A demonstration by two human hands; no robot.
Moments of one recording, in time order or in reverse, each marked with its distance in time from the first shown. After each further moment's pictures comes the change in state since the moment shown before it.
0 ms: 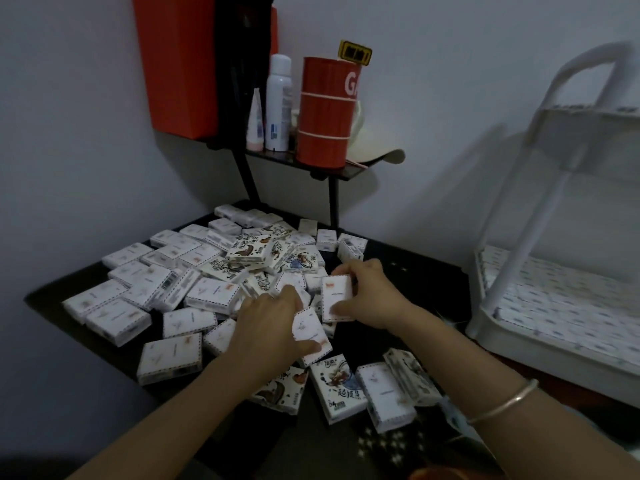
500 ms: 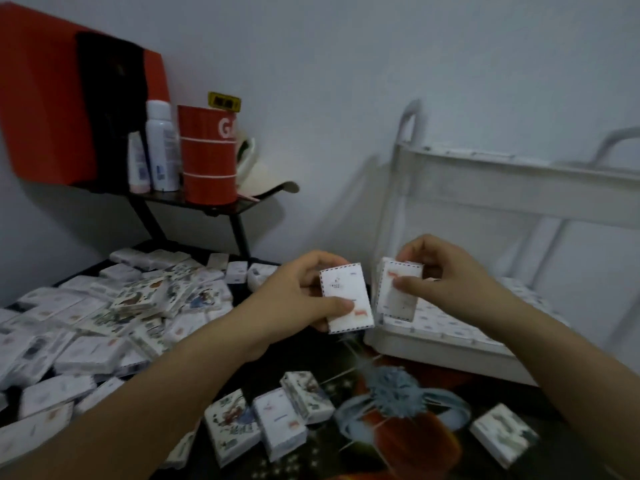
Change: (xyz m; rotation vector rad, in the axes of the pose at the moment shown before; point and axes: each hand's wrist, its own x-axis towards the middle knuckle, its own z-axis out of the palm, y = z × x) left_hand 0.030 0.154 -0.068 -1.198 -0.318 0.245; right_hand -0.149 0.035 -0.186 0.152 0.435 0.006
